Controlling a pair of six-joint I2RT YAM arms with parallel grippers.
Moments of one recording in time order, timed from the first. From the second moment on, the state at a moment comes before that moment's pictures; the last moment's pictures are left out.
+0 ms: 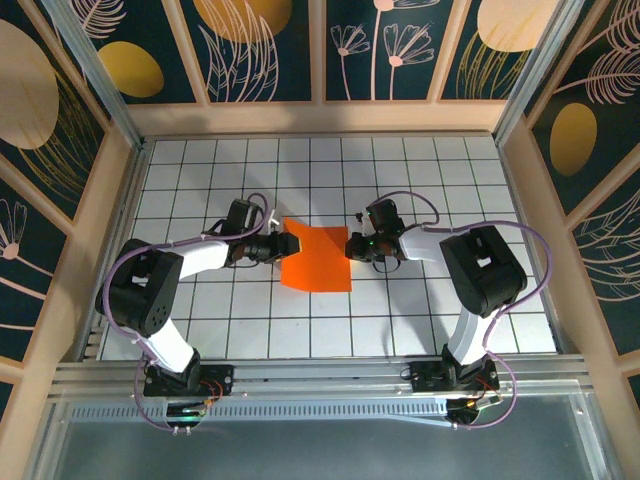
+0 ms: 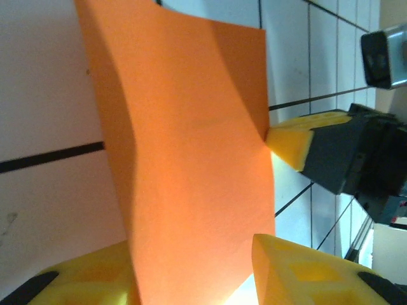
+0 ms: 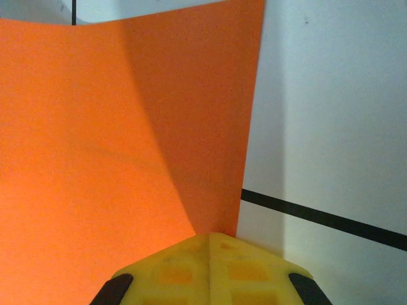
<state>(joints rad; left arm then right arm) -0.40 1.68 0.80 0.02 0.65 -0.65 0.49 1.79 0.86 -0.07 -0.40 0.52</state>
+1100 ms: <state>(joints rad) -0.56 1.85 0.98 0.04 0.62 -0.71 0.49 1.72 0.85 -0.05 -0.40 0.53</state>
